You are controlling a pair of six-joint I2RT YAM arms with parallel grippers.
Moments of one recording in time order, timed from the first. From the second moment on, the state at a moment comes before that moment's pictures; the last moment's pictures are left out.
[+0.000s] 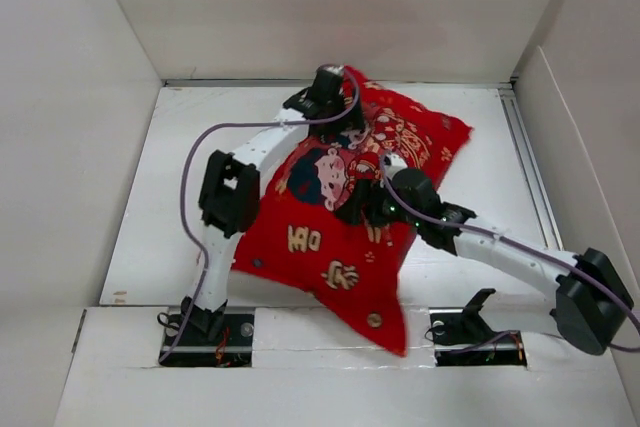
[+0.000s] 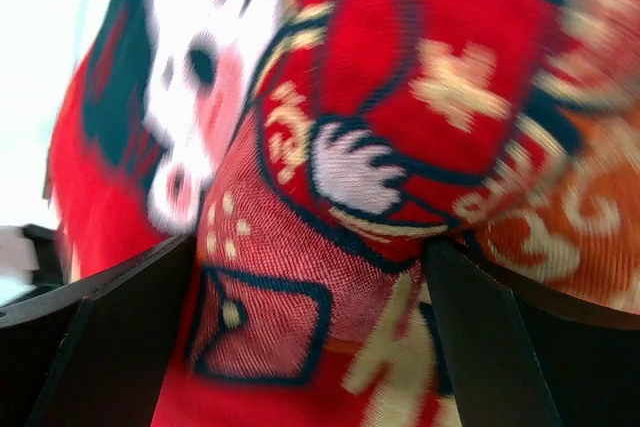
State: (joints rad) left arm -0.55 2.11 1.80 -0.49 0.02 -0.62; right arm 0.74 1.16 0.67 -0.02 -0.15 0.72
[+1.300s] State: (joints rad) left arm -0.64 1.68 1.04 -0.17 -0.29 -0.79; right arm 0.40 1.41 0.85 -0.24 0.12 0.67
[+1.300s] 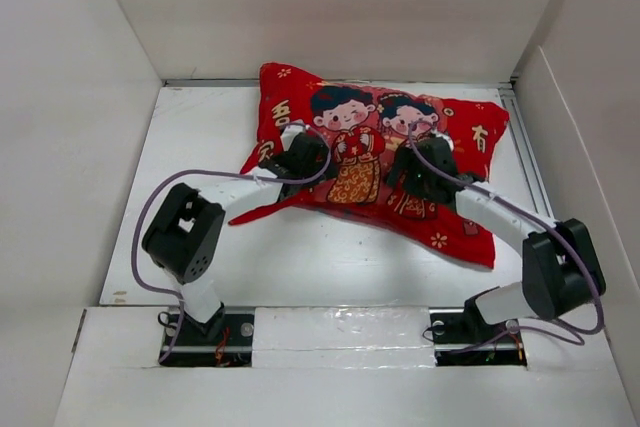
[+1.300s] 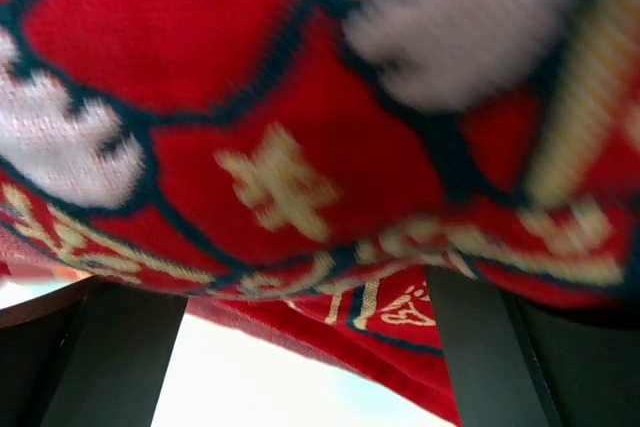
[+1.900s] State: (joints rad) left arm -0.63 1.77 1.30 -0.22 -0.27 -0.77; right arm 0.14 1.64 1.25 -0.24 -0.10 0.48
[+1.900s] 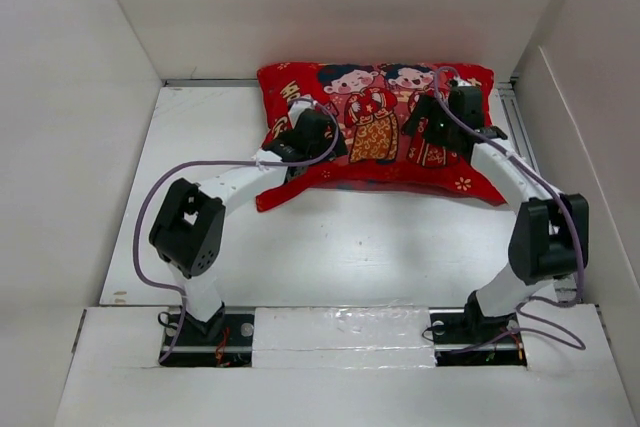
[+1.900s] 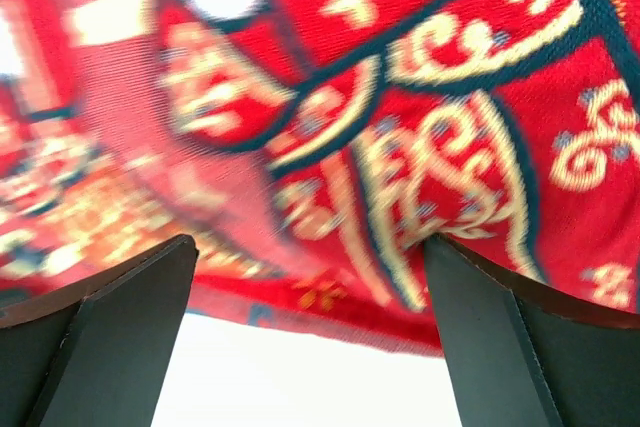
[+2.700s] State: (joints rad) left arm -0.63 0.82 1.25 -0.62 -0.66 -0.65; right arm 0.41 0.56 1.21 -0.69 0.12 0.45
